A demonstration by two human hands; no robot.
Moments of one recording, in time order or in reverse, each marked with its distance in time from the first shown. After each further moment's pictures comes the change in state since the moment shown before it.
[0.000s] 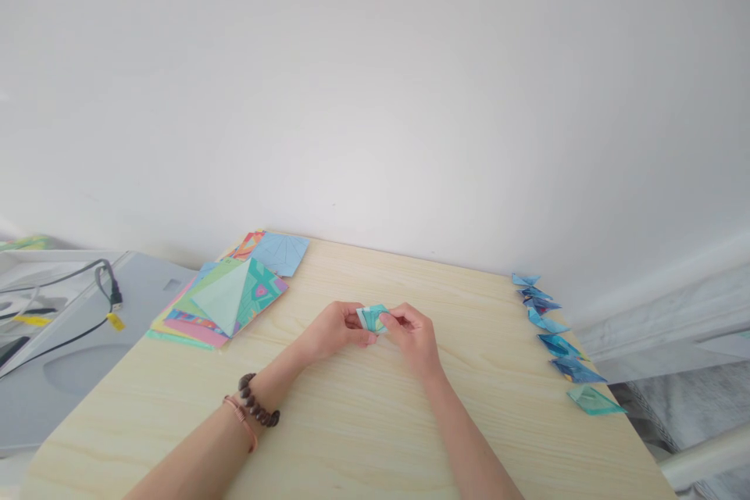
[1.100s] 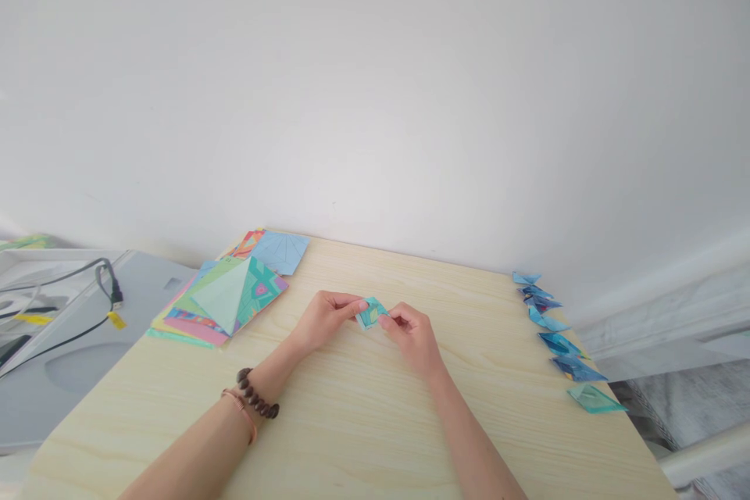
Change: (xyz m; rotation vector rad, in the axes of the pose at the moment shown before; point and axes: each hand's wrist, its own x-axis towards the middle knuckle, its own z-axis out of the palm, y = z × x) left_hand 0.002 -0.002 -0.014 0.114 0.218 0.126; right_hand 0.000 0.005 -0.004 -0.029 -0.137 -0.012
